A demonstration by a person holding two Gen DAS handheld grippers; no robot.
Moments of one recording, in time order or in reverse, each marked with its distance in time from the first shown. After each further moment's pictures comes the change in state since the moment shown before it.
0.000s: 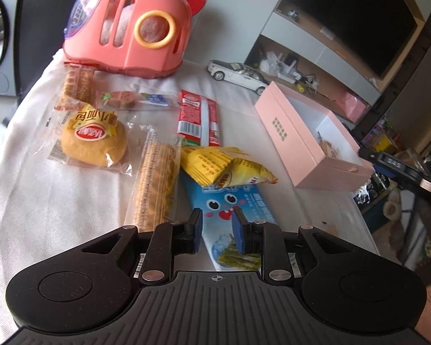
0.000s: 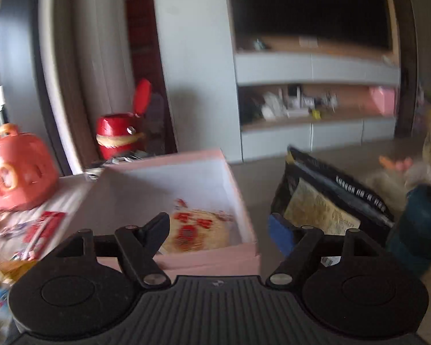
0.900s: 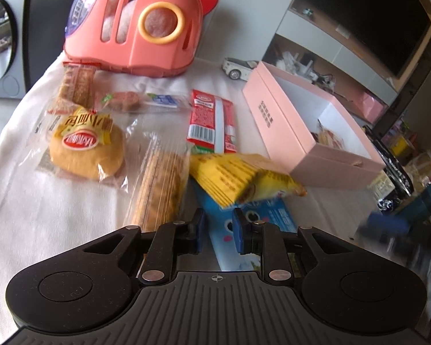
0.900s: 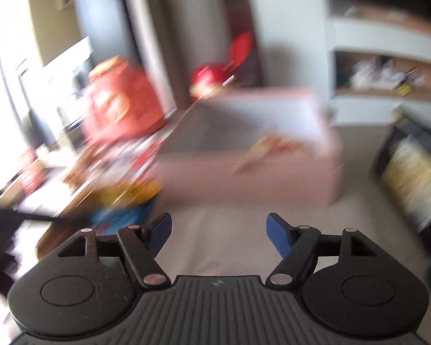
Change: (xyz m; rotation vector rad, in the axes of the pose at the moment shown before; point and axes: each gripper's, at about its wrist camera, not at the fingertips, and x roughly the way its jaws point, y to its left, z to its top) left arm 0.034 -0.003 0.009 0.005 -0.010 0.082; right arm -0.041 0.088 -0.053 -0.152 0.210 0.393
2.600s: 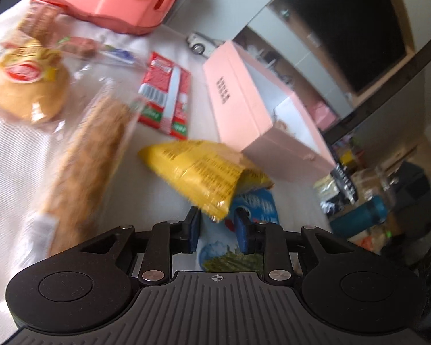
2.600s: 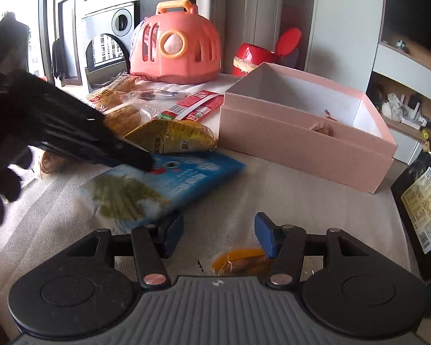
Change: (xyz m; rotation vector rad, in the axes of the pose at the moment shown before) left arm 0.027 0.006 -0.016 -0.164 0.056 -0.298; right arm 0.011 0.058 -0.040 -0.291 0.048 -0.063
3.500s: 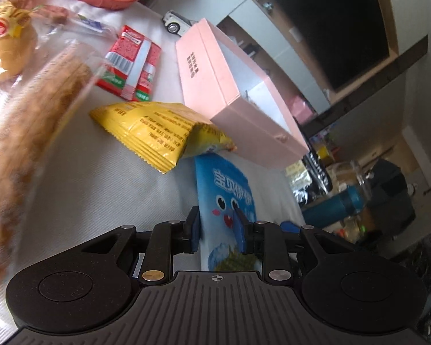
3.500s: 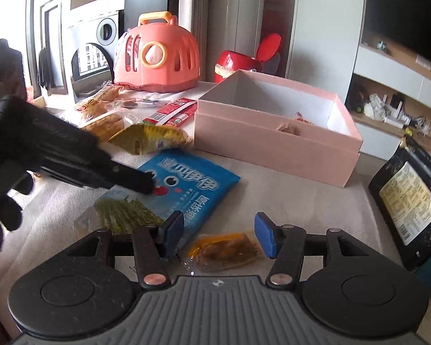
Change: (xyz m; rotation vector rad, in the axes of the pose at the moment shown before) left arm 0.011 -0.015 -0.023 -0.023 0.040 -0.102; right arm -0.020 -0.014 -0.009 0.040 -0.033 -0.060
